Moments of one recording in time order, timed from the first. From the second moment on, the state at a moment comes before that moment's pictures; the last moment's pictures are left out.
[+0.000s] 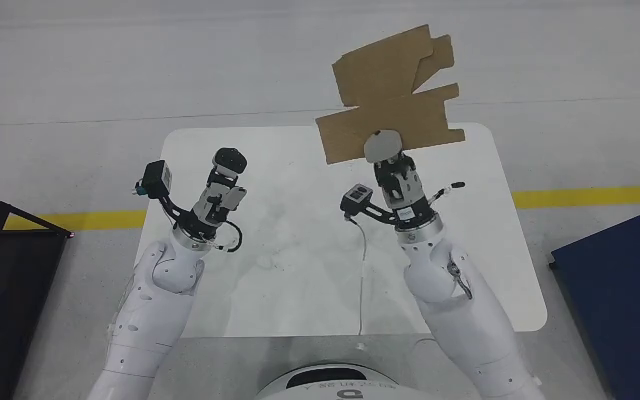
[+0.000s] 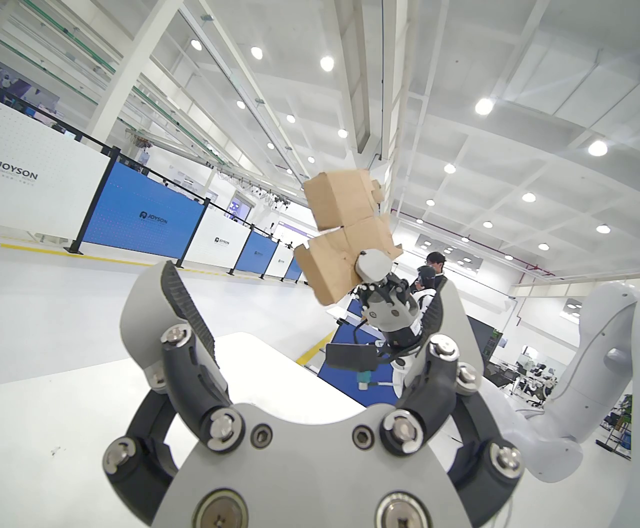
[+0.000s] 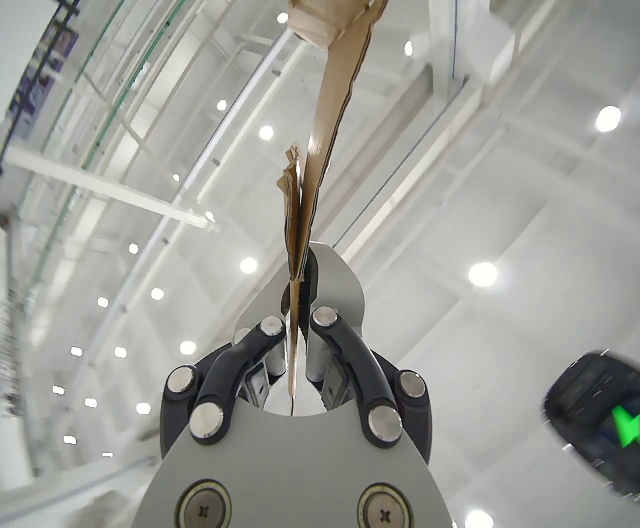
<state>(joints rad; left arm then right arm) 1.45 -1.19 -1.37 -1.55 0.51 -0.98 0.19 -1.51 -1.31 1.18 -1.91 2.53 0.36 0.31</state>
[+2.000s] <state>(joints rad) 1.45 -1.19 -1.37 -1.55 0.51 -0.98 0.19 -1.49 -1.27 1.44 -1.73 0.09 -0.60 0.54</state>
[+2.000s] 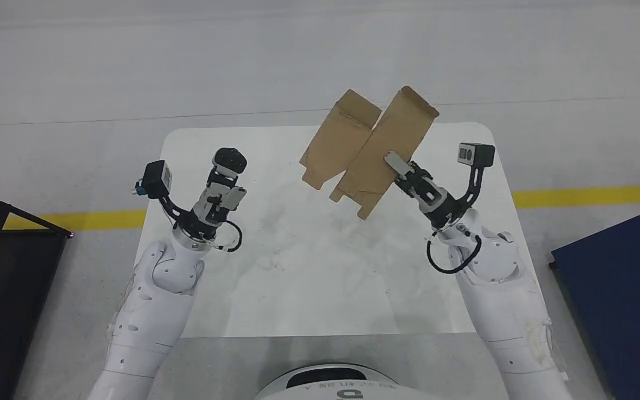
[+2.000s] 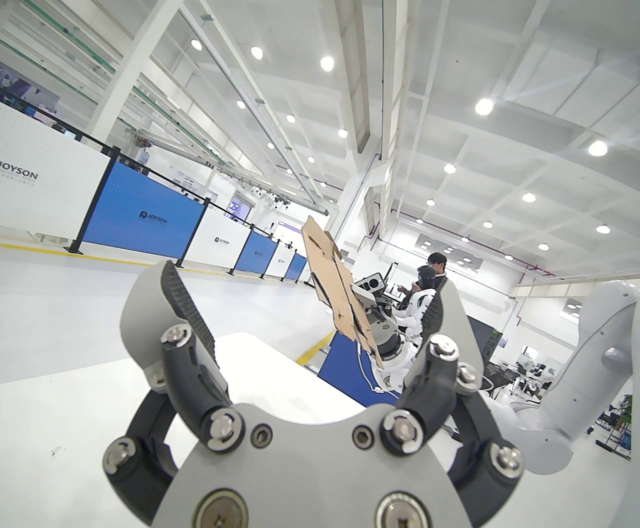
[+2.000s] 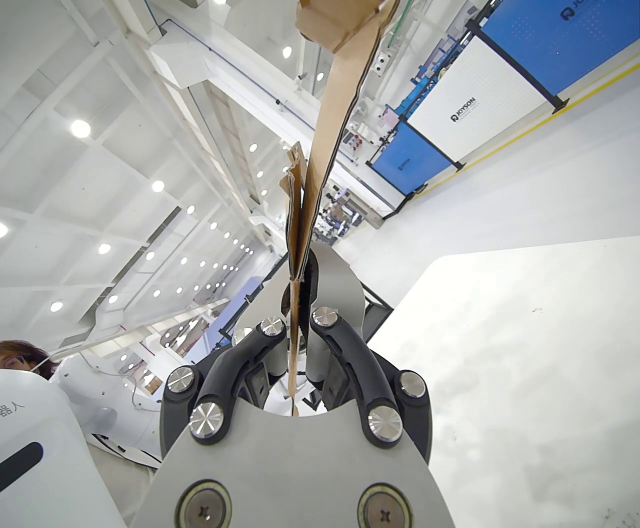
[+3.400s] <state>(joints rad) 1.04 -0.99 -1.03 -1.44 -0.31 -1.00 -0.82 -1.27 -1.16 1.38 -1.69 0.10 -0.59 1.08</state>
